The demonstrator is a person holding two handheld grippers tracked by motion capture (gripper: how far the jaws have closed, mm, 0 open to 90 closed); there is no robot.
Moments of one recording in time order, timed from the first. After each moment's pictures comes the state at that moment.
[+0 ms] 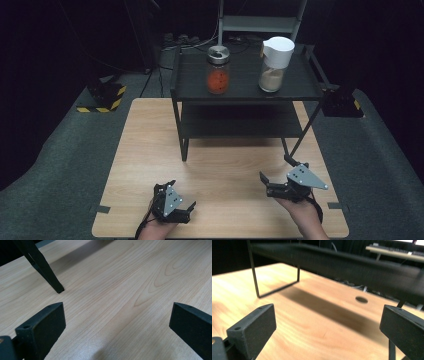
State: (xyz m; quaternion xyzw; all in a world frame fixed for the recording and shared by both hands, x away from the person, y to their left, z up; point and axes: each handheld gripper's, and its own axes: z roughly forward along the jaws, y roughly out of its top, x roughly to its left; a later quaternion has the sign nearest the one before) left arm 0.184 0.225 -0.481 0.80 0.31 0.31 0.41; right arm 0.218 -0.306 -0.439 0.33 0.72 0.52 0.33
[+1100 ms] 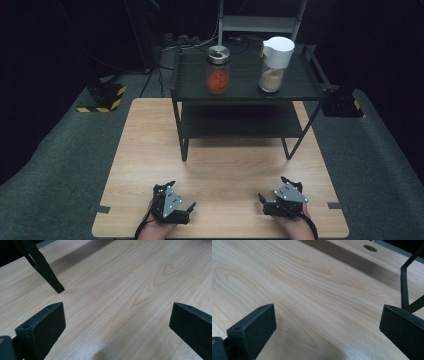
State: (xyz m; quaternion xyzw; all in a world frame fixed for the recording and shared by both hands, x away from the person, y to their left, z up) left arm 0.182 0.226 -0.482 0.80 0.31 0.31 0.41; right arm 0.211 -0.290 -0.480 0.34 0.79 0.40 0.32
